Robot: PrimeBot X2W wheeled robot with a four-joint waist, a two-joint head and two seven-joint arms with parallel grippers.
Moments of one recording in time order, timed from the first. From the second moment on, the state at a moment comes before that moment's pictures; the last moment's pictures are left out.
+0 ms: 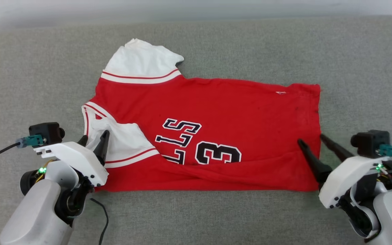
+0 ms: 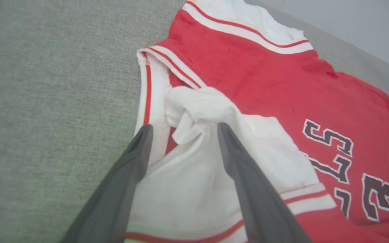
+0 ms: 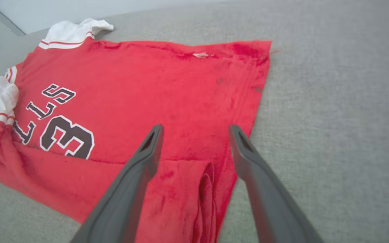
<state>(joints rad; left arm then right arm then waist) -0.44 0.43 -0.38 0.43 -0.88 0.08 0.13 -0.28 -0.30 0.23 0.26 0.53 0.13 0.22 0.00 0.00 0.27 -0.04</state>
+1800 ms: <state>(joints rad) -0.29 0.66 -0.36 0.20 -1.07 0.06 0.51 -0.02 -0.21 0.01 -0.04 0.41 0.13 0.49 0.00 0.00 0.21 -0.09</state>
